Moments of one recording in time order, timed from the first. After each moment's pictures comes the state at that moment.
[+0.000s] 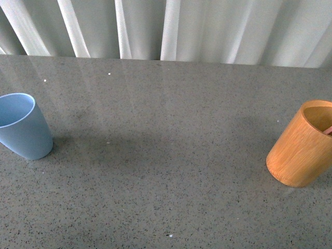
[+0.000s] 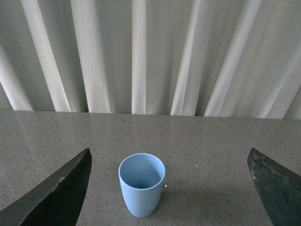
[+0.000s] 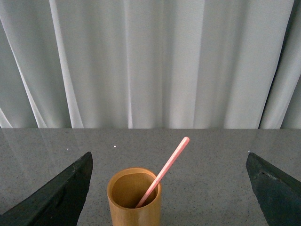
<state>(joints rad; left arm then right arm) 0.00 0.00 0.02 0.00 0.00 0.00 0.00 0.00 0.02 0.00 0.00 0.00</state>
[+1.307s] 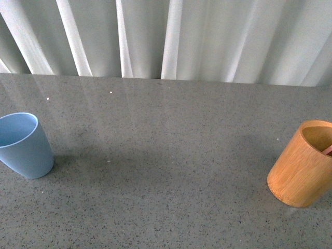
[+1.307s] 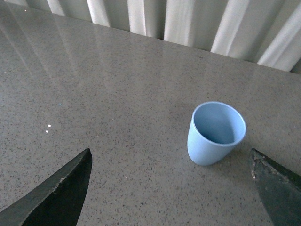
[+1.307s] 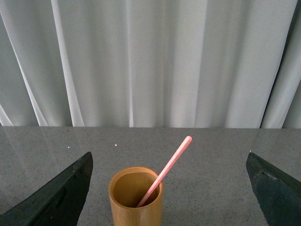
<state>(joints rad) -0.01 0.43 0.19 -0.12 -0.39 -0.15 0.00 0.00 0.02 0.00 0.00 0.00</state>
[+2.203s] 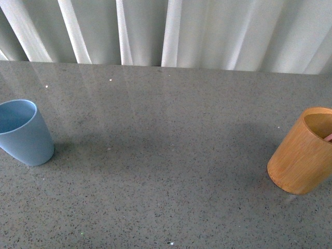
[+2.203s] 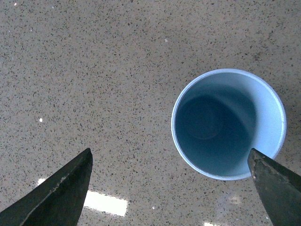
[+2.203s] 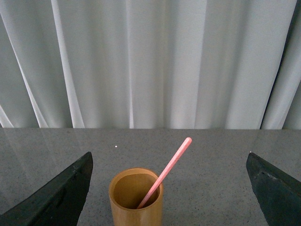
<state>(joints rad) 0.05 1.57 0.84 -0.23 -0.19 -0.04 0.00 0.00 0.02 0.00 0.00 0.00</state>
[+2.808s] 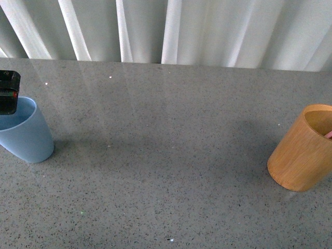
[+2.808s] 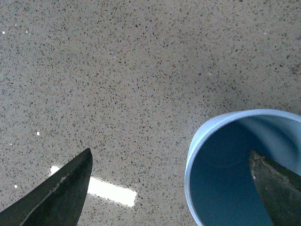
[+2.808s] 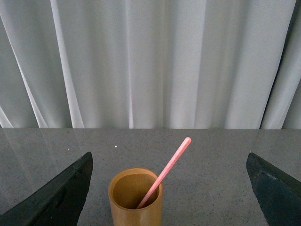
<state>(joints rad) 0.05 1.78 0.96 -0.20 -0.26 -0.05 0.00 0.00 0.02 0.00 0.00 0.00</state>
